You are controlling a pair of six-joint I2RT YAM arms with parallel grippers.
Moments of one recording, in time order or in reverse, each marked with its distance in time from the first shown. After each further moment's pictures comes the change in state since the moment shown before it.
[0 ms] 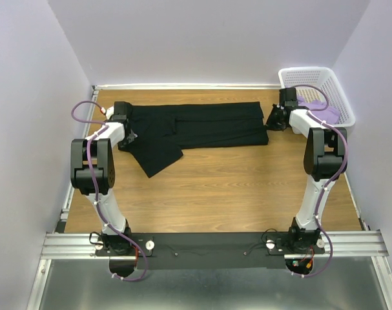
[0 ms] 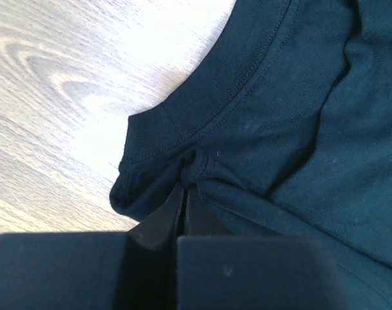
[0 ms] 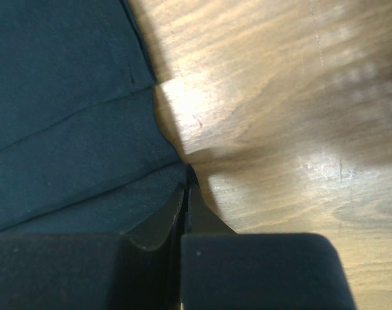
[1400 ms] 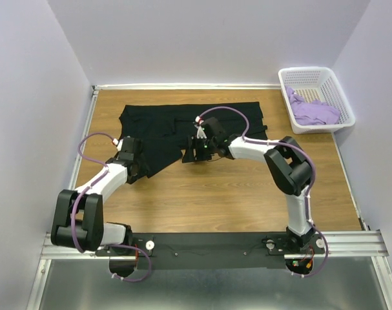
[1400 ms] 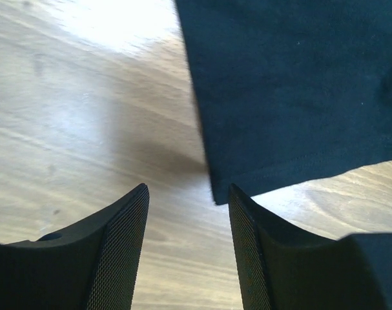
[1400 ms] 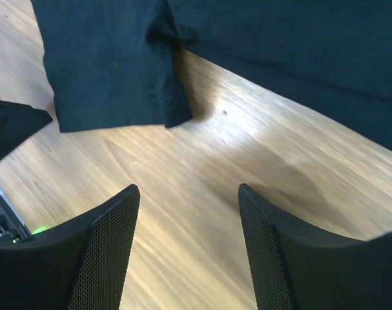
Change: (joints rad) left arm -0.186 -0.569 -0.592 0.014 0.143 -0.055; right arm 0.670 -0.032 -0.186 0.327 -0.299 0.101
